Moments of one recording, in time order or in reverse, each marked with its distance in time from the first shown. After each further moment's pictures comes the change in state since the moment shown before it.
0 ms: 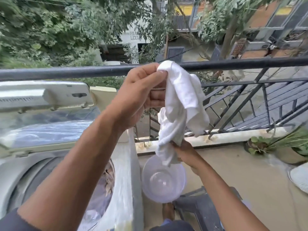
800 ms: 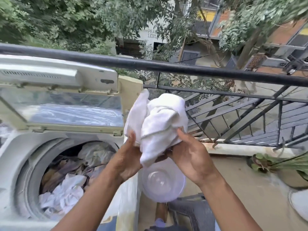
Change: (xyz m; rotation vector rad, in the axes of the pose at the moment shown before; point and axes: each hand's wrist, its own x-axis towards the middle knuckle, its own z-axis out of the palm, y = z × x) left_hand -0.129 -0.158 -0.052 -0.767 0.009 -0.316; right_hand -0.073 -0.087 0.055 0.669 -0.436 -0.175
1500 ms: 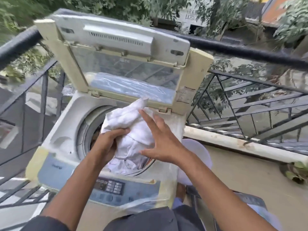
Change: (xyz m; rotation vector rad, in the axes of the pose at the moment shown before) left_hand -0.166 0.045 -0.119 0.190 0.815 0.243; right_hand 0.057 0.147 0.116 -1.474 -0.304 -0.039
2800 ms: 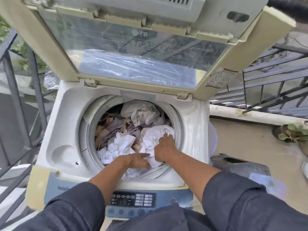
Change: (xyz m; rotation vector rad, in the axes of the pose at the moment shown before) left_hand 0.111 -0.109 -0.089 1.439 -0.702 -0.727; right_hand 0.115 0.076 0.173 -0.959 -0.859 0.472
